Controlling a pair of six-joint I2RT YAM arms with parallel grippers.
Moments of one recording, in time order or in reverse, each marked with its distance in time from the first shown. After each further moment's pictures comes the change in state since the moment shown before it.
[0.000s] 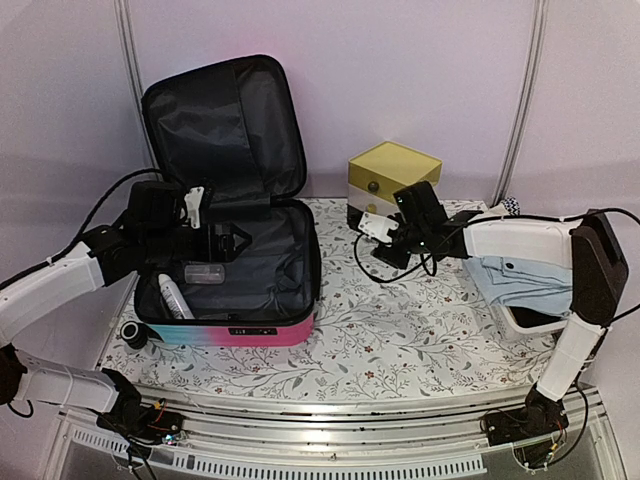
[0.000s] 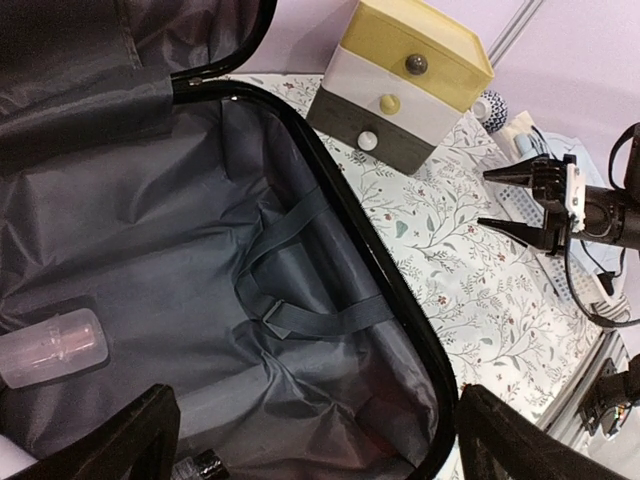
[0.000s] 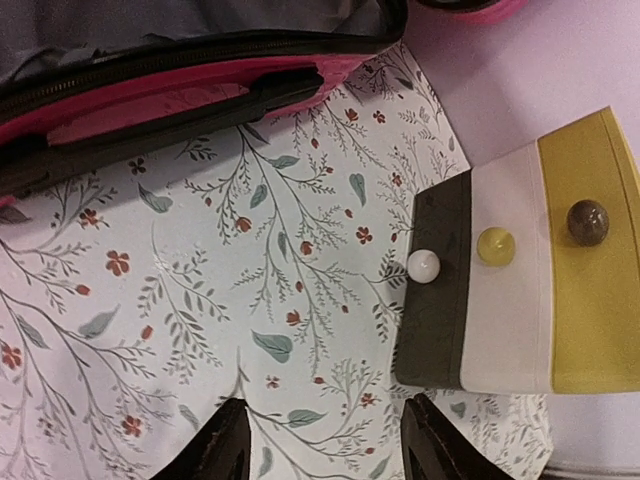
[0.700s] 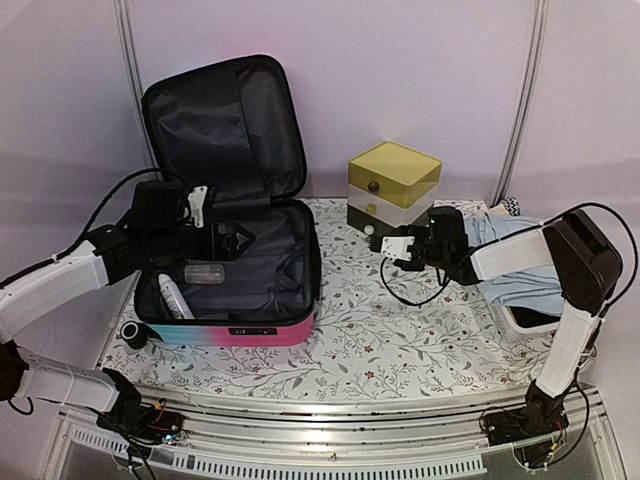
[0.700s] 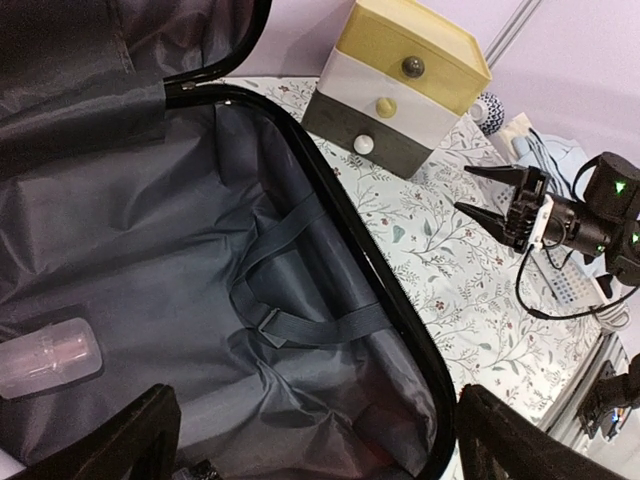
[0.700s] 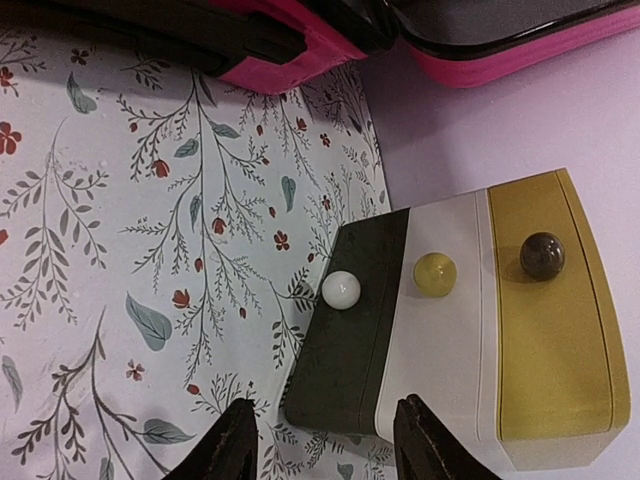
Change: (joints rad) left arm 0.000 0.025 0.000 0.036 0.010 0.000; right arm -0.179 0.053 -0.309 0.639 -0.220 -0.496
